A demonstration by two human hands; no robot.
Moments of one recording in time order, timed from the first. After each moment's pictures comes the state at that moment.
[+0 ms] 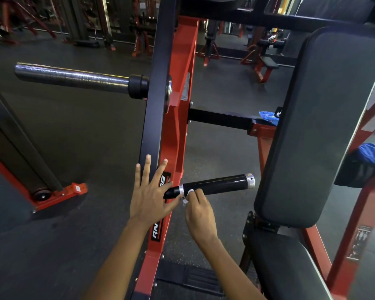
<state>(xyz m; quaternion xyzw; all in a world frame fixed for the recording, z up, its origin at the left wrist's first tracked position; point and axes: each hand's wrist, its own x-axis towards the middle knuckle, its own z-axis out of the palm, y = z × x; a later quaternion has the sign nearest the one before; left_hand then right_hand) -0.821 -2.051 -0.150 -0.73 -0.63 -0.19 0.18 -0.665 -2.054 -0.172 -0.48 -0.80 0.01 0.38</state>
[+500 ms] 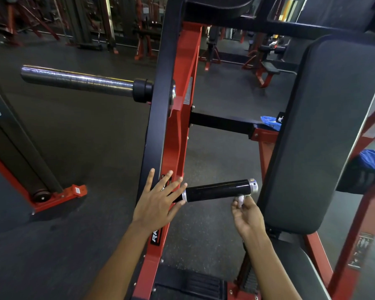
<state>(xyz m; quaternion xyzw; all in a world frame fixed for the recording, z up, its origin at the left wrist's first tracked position) -0.823 -2.049 -0.157 -0.79 -0.56 -0.15 0.19 -0.573 -2.021 -0.153 -0.41 -0.04 0.64 0.65</state>
